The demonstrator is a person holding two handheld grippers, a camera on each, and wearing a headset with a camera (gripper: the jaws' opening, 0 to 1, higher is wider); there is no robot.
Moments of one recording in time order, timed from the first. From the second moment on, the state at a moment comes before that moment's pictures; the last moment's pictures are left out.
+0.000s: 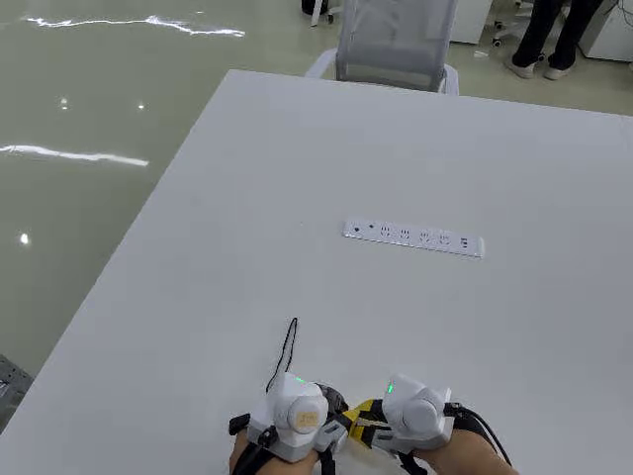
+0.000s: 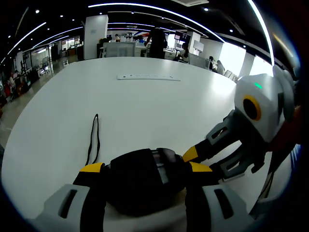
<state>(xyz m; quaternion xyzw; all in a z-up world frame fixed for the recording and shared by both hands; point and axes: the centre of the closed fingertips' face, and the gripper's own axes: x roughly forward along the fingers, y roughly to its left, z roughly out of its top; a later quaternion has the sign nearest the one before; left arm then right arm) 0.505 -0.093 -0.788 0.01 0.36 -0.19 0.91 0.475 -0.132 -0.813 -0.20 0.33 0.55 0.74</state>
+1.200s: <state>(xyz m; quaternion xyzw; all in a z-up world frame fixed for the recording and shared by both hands) 0.504 -0.093 -0.787 0.01 0.36 -0.20 0.91 0.472 -0.133 -0.812 -0.23 0.31 0.57 0.72</state>
